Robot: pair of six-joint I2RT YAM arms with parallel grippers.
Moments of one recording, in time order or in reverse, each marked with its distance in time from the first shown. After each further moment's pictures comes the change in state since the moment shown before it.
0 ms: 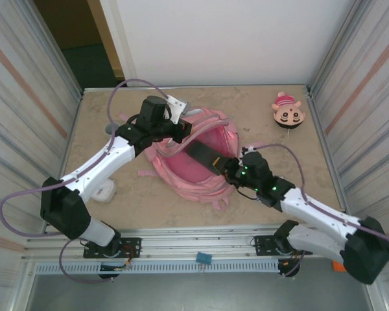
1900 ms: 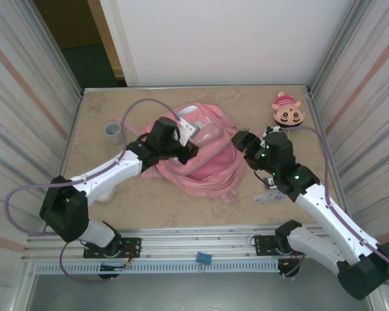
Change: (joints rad) left arm -0.121 -0.005 -0.250 0.132 0.000 0.089; right arm -0.256 -0.143 0.289 -0.428 -0.015 -0.190
